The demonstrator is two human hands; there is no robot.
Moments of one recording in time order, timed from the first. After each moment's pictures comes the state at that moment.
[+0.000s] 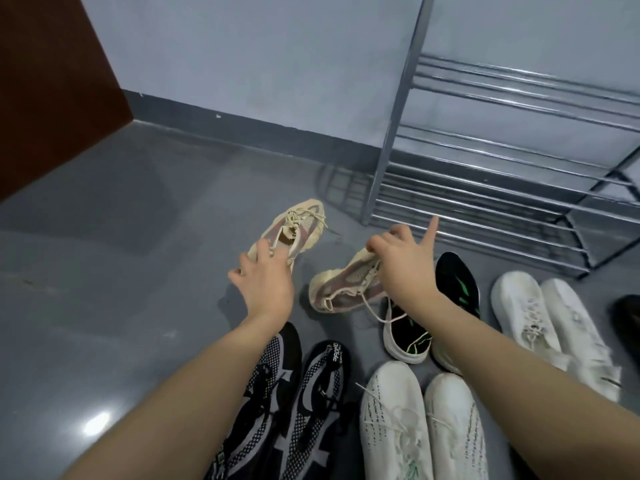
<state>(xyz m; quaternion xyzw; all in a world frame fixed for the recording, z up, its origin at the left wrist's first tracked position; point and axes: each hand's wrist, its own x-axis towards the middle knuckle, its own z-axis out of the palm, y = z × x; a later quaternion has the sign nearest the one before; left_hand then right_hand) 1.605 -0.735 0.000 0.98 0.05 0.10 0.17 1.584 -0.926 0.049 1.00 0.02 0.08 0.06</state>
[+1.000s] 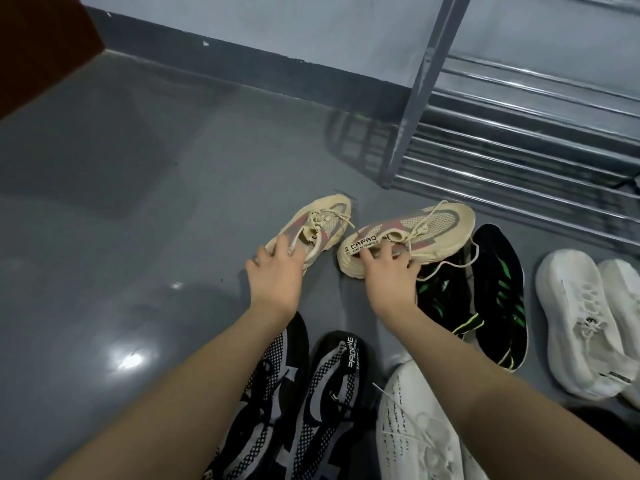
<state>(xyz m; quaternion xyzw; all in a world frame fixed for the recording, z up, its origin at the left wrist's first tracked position) 1.636 -0.736 -0.073 1.00 -0.07 -0.06 0.03 1.619 -0.901 -0.077 0.99 -0.08 -0.09 0.05</state>
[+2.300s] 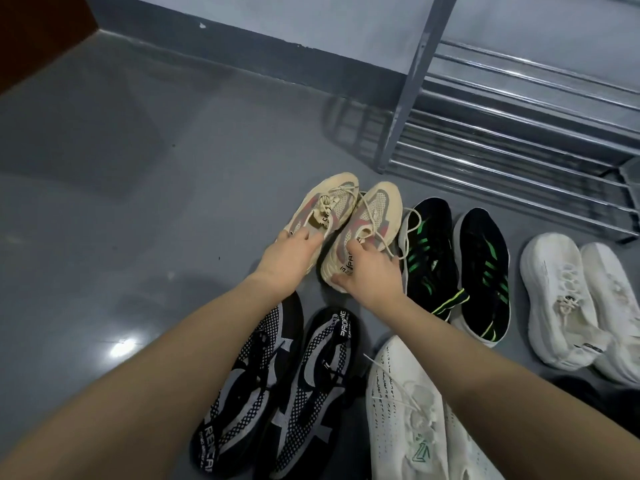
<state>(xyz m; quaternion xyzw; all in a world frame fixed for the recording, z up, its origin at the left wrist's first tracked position) 1.626 -0.743 -0.048 0.97 -0.21 -0.12 0.08 1.593 -0.891 -0.062 0.98 -0.06 -0.13 -0.11</state>
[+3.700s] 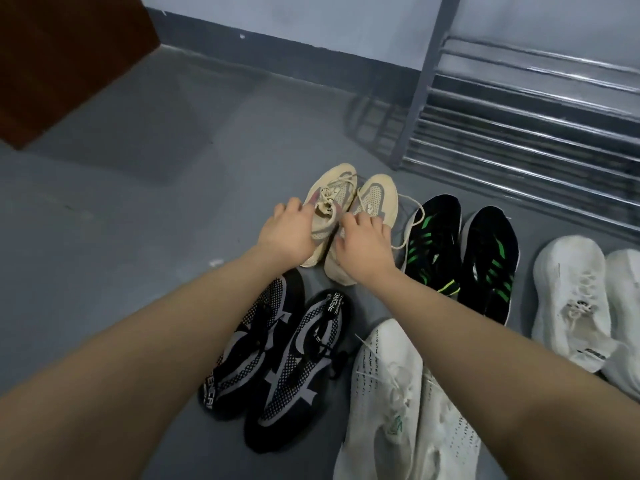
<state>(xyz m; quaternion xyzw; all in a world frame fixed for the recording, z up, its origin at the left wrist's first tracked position) 1.610 -0.759 -0.001 0.98 -0.08 -0.12 0.11 1.590 -0.893 -0.028 0.99 0.04 -0.03 -0.13</state>
